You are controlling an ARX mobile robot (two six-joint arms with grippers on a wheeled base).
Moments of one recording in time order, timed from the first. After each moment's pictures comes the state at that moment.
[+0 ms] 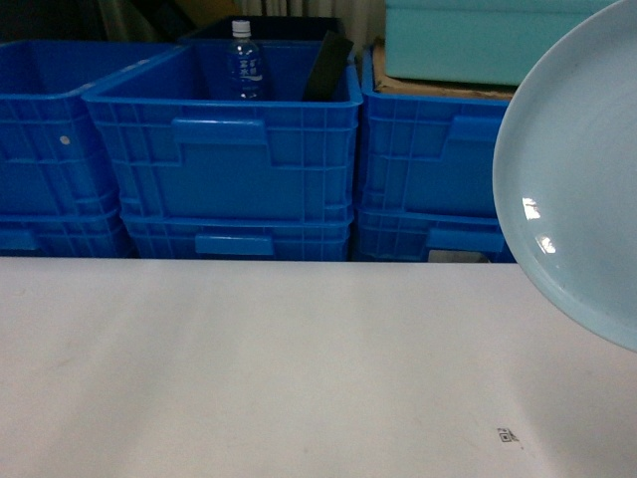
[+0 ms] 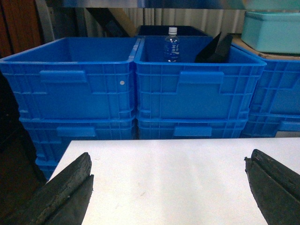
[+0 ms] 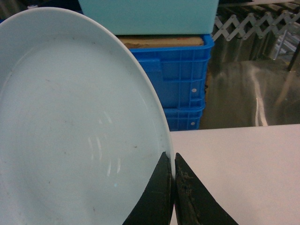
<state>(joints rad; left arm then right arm) 0.00 0.01 0.01 0.00 0.00 0.00 0.01 0.91 0.32 0.42 -0.01 0.09</state>
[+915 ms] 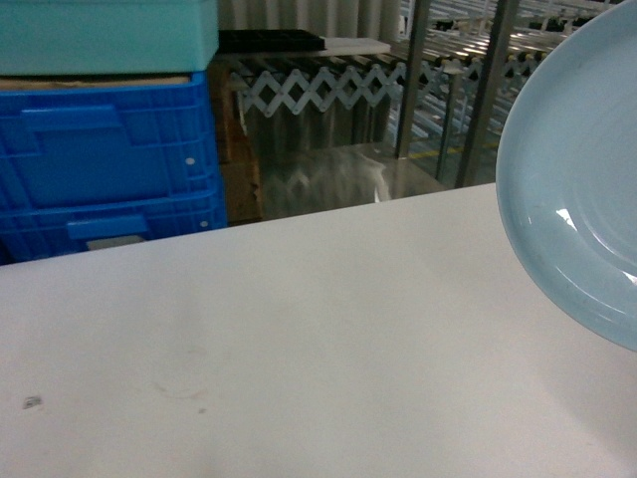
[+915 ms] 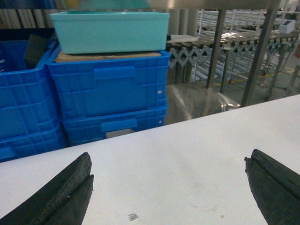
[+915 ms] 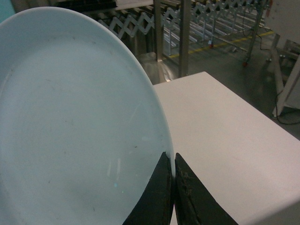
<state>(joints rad) 0.00 0.01 0.01 0.00 0.00 0.00 0.01 0.91 0.32 0.42 -0.01 0.09</state>
